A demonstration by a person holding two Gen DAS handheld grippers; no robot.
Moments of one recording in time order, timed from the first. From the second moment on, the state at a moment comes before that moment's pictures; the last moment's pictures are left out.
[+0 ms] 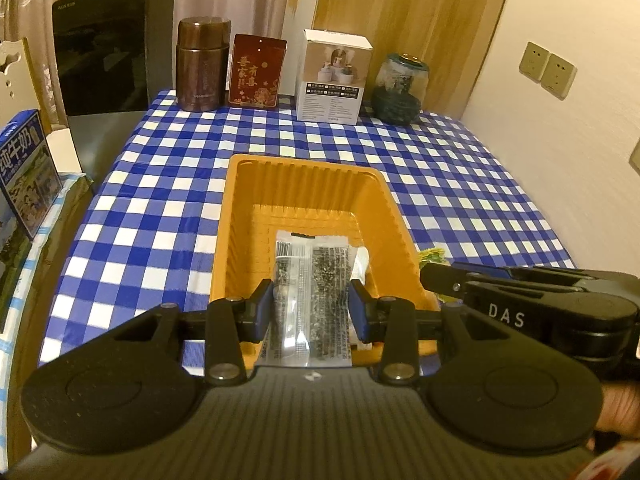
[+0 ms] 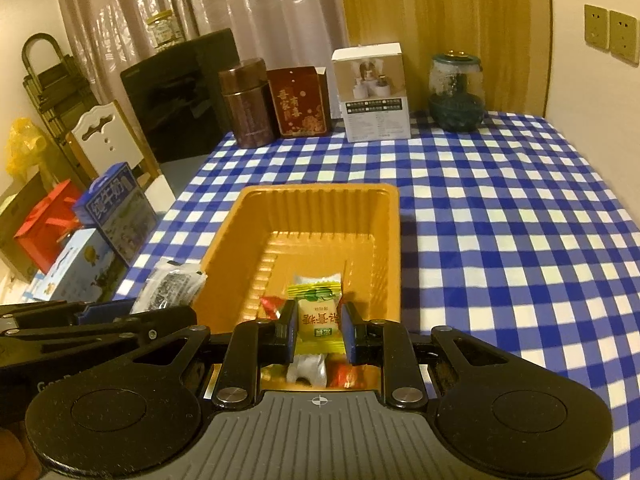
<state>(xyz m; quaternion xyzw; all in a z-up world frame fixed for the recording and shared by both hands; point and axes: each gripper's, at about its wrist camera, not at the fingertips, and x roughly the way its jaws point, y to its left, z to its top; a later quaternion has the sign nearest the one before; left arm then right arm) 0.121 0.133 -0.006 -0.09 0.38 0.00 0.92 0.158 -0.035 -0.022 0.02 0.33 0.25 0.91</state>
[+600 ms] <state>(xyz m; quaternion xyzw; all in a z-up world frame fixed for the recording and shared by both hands) 0.208 0.152 -0.020 -0.08 0.39 -0.01 0.92 0.255 -0.010 -0.034 0.04 0.36 0.26 0.90</state>
